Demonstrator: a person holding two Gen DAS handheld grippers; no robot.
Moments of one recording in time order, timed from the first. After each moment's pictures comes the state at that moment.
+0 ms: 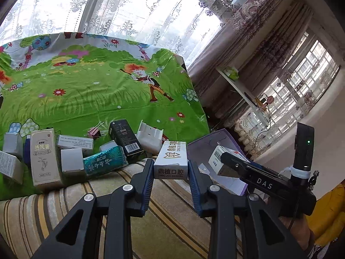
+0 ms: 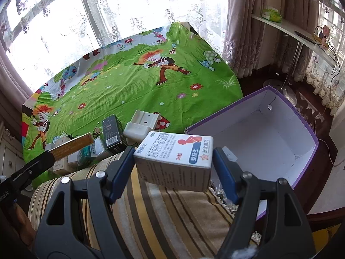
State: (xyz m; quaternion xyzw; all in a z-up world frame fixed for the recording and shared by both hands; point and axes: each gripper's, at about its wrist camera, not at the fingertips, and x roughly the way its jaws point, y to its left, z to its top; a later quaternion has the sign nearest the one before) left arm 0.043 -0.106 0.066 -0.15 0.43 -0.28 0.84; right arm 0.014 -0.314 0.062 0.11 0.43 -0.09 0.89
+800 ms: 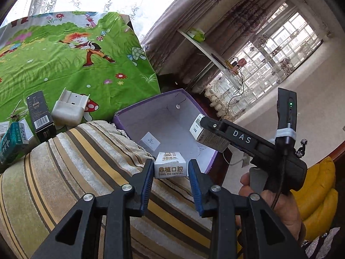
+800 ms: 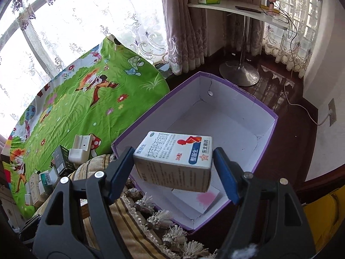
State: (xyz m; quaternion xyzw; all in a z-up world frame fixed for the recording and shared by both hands) left arm 0.026 -0.229 0.040 -0.11 0.50 -0.39 0.77; right arm -0.020 -0.420 0.051 0.19 0.41 -0.22 0.86
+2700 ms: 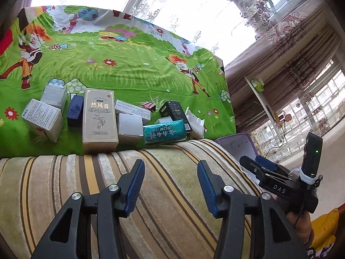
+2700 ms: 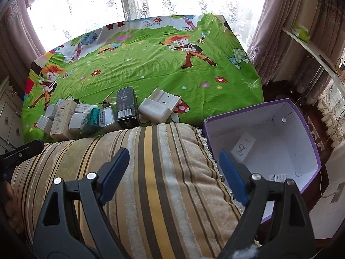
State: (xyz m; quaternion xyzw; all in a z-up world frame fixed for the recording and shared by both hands) left arm 0.024 -0.012 0.029 -0.21 0.47 -0.18 0.84; right arm 0.023 -0.250 0.042 -0.01 0.46 0.01 0.89
